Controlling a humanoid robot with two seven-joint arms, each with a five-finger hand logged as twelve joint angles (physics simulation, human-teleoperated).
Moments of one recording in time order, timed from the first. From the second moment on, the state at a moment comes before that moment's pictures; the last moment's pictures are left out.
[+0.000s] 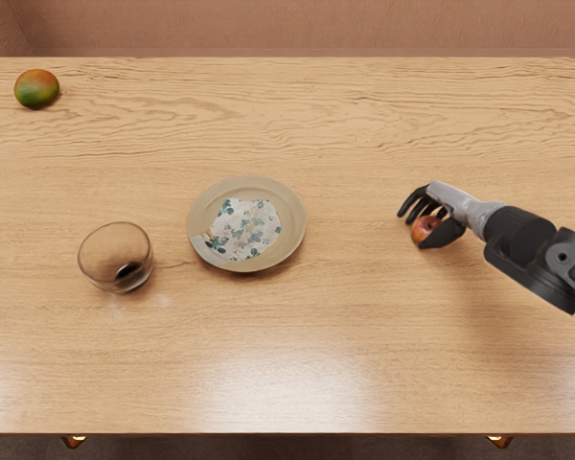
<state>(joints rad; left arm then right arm) -0.02 0.00 -0.09 -0.09 0.02 -0.04 0.05 0.64 -0.58 0.65 1.44 -1.27 0.04 -0.51</state>
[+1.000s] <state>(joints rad) -0.02 0.00 -0.09 -0.09 0.02 -0.04 0.05 0.75 -0.47 0.67 1.51 -1.19 0.08 -0.60</state>
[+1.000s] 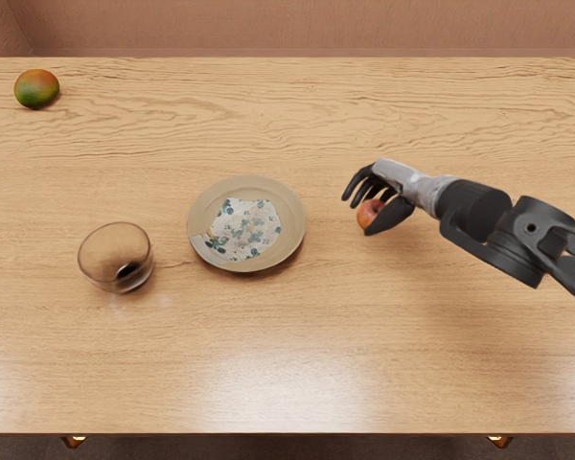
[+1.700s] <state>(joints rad) -0.02 0.00 -0.09 -0.09 0.02 -0.04 0.05 0.80 -0.31 0.66 1.50 -1.19 0.08 -0.61</state>
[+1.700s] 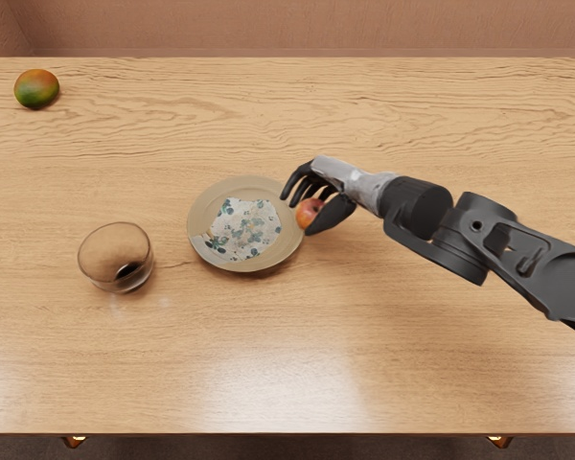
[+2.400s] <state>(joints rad) -0.02 0.00 -0.09 -0.09 0.02 -0.04 0.05 0.83 -0.20 0.59 1.44 -1.20 0.07 -0.61</state>
